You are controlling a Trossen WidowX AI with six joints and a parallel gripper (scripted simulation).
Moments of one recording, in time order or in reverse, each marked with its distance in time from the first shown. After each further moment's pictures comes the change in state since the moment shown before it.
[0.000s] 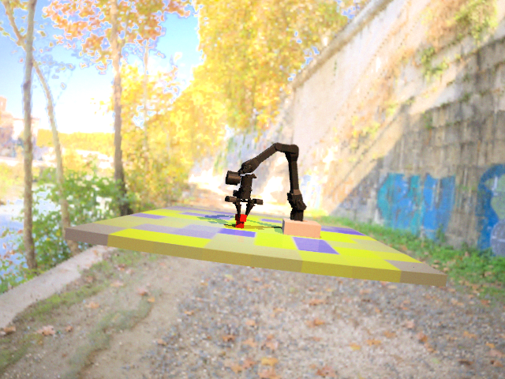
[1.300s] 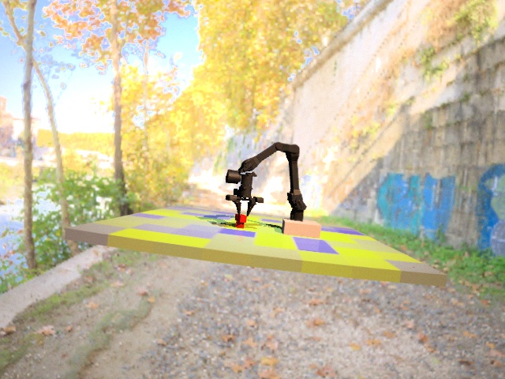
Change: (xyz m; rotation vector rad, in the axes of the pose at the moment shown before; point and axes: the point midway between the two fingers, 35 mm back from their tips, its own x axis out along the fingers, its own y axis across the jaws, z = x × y) arm -0.008 -0.003 0.000 -0.004 0.002 -0.016
